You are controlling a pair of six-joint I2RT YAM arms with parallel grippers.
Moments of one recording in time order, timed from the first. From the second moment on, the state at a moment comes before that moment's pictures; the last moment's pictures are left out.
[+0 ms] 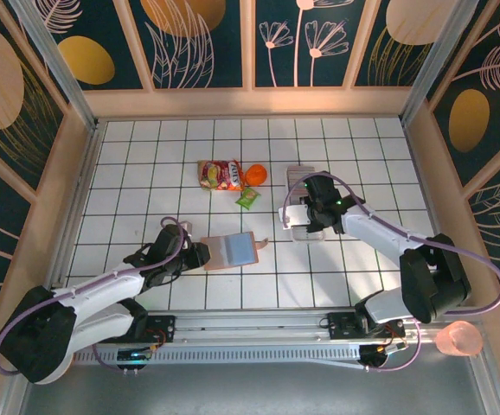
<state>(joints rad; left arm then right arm) -0.61 1.06 0.28 -0.08 0.10 -0.81 0.50 1.39 0.83 -0.44 0.05 -1.34</state>
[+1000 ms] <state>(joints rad) -0.61 0.91 0.31 -0.14 0.04 -0.86 0.73 1.12 1.03 -0.55 0.08 -0.64</state>
